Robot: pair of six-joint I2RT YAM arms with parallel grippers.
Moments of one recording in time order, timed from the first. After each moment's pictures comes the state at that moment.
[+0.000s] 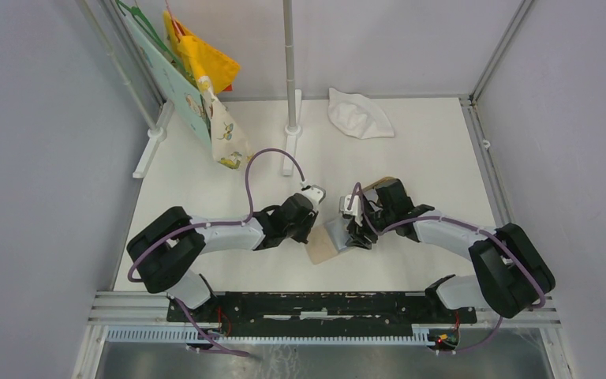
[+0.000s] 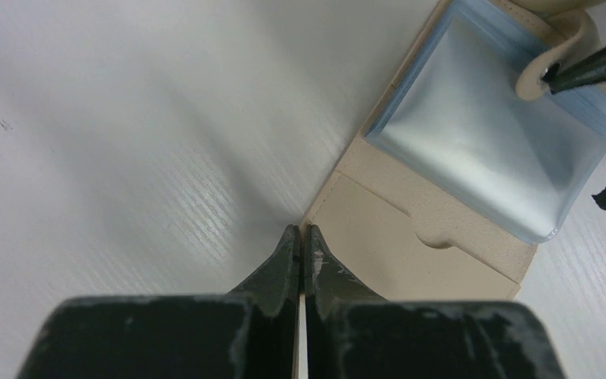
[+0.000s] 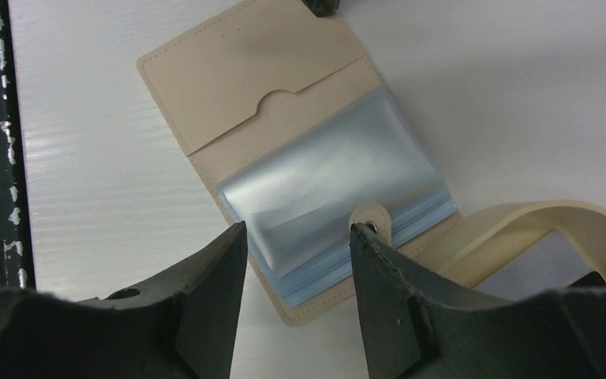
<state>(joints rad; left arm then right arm) -0.92 1.56 0.69 0.04 -0.14 -0.29 0.50 1.36 0.54 -0.10 -0.74 -0.68</state>
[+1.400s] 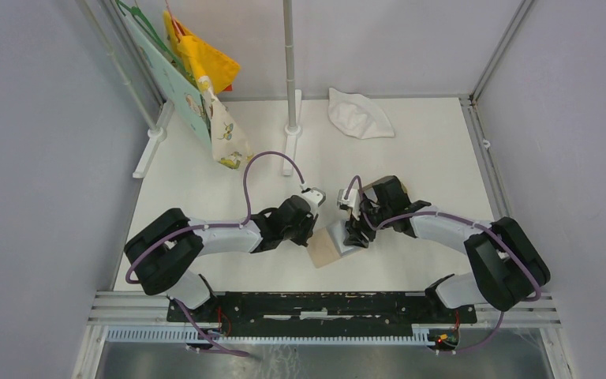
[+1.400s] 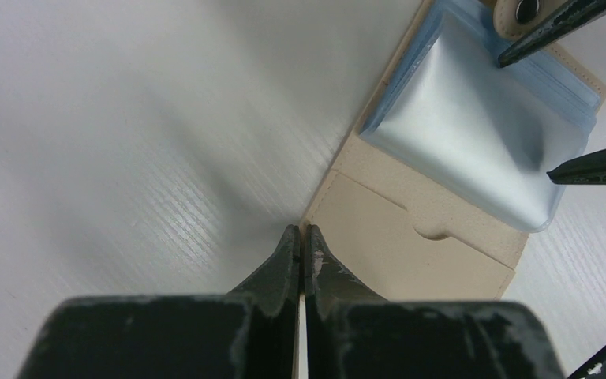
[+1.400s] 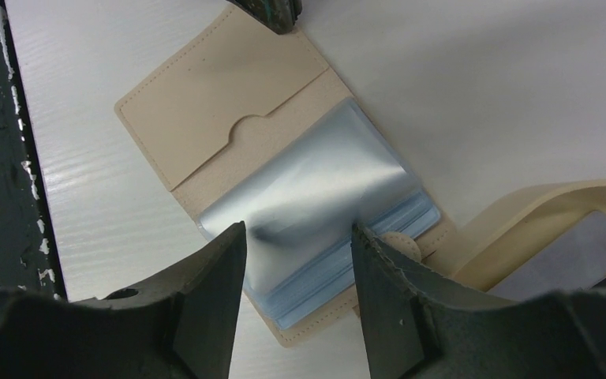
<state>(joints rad) -0.92 1.54 0.65 0.09 -0.07 -0.29 0.51 1.40 0.58 -0.11 -0.68 -0.52</state>
